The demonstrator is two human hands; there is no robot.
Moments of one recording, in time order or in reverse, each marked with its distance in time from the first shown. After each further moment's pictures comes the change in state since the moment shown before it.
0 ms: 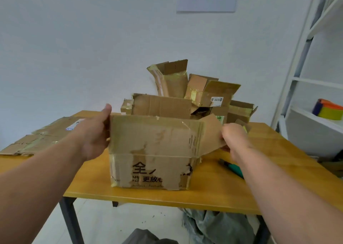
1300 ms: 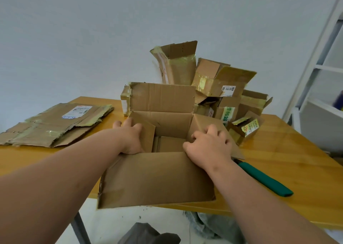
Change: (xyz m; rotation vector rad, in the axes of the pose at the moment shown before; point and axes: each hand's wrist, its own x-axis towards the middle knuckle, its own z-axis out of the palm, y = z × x) left_hand 0.058 -0.036 0.042 1.690 -0.160 -0.102; right_hand -0.043 0.014 0.069 -1.007 -0.124 -0.420
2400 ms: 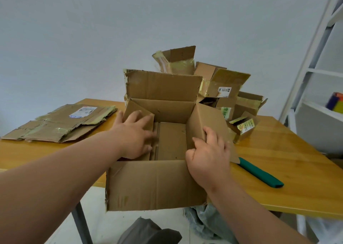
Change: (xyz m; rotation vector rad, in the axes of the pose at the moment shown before) left_hand -0.054 0.009 0.002 0.371 0.238 0.270; right_hand -0.049 0.022 0.032 0.076 0.271 -0.135
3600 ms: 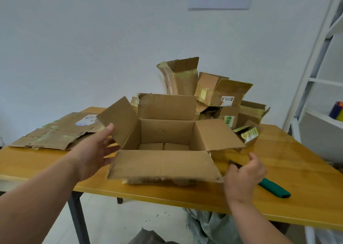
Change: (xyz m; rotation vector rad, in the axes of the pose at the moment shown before) left_hand -0.047 -0.057 0.048 -2.068 0.224 -0.405; right_hand 0.001 0.055 0.037 0.715 0.488 0.434
